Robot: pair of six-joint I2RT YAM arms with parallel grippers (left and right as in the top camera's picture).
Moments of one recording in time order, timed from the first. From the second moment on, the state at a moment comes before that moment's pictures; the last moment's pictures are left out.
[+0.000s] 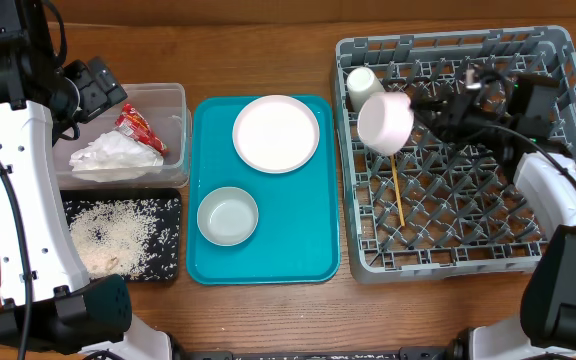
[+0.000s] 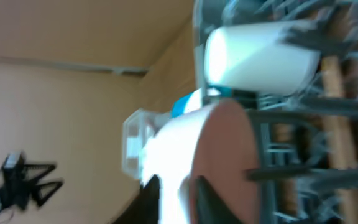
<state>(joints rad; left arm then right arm) 0.21 1.77 2.13 -1.52 -0.06 -0.43 -0.21 1.71 1.08 -0.10 -1.02 0.65</state>
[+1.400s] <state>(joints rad) 0.21 1.77 2.13 -1.52 -0.06 -0.43 0.90 1.84 1.57 -0.75 -0.17 0.18</state>
